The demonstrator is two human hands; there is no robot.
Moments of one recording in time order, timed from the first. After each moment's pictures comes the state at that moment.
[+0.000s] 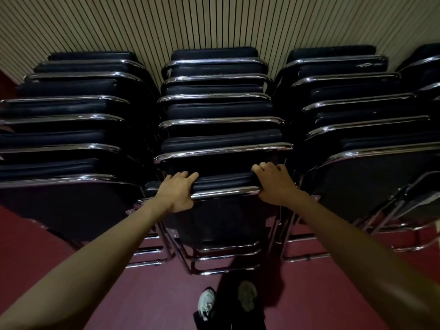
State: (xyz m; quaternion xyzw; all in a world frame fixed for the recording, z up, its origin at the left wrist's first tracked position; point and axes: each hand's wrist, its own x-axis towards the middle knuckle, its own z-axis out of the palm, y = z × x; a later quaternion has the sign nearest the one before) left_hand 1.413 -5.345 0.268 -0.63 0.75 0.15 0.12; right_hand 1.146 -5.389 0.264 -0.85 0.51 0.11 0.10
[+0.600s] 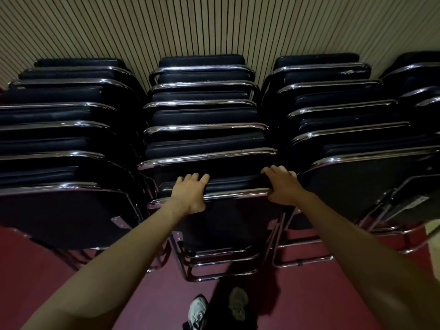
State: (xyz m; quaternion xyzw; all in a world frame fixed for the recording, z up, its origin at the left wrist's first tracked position) left_hand 1.341 -5.367 0.259 -0.63 0.76 0.11 0.14; right_hand 1.072 -5.412 0.247 -0.80 0.56 0.08 0.18
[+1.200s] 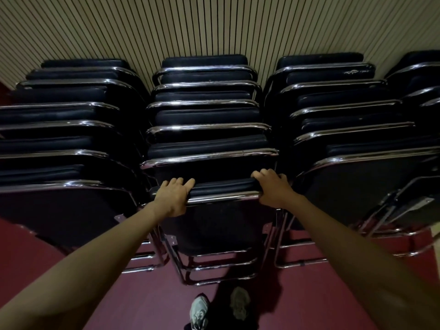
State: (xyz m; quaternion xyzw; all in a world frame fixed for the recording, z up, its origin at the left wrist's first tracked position) left_hand 1.380 -5.357 0.255 -0.63 0.74 0.11 0.20; right_hand 1.098 -5.407 0.244 -0.81 0.54 0.10 0.19
